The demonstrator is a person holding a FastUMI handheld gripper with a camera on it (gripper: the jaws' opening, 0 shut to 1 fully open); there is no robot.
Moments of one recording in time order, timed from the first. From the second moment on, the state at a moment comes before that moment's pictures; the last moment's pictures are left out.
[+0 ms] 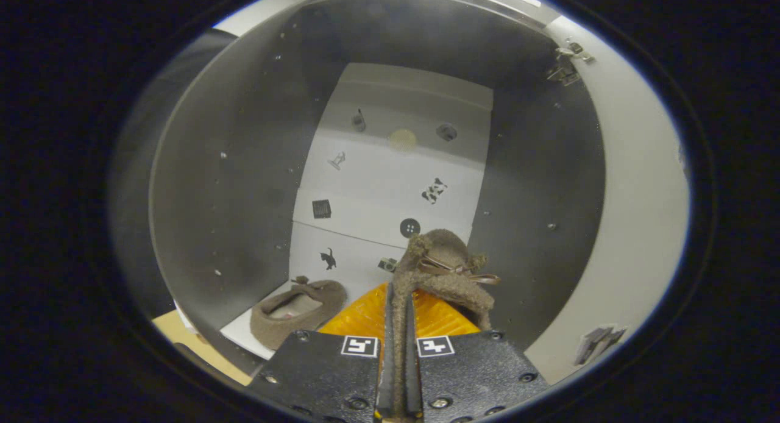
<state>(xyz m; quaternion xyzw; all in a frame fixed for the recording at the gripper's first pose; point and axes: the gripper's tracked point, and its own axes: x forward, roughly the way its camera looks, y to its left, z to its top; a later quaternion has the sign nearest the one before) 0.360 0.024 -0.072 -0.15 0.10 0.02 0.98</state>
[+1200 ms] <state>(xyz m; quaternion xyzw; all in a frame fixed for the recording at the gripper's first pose) 0.405 0.023 -0.130 -0.12 0.09 0.00 0.99</state>
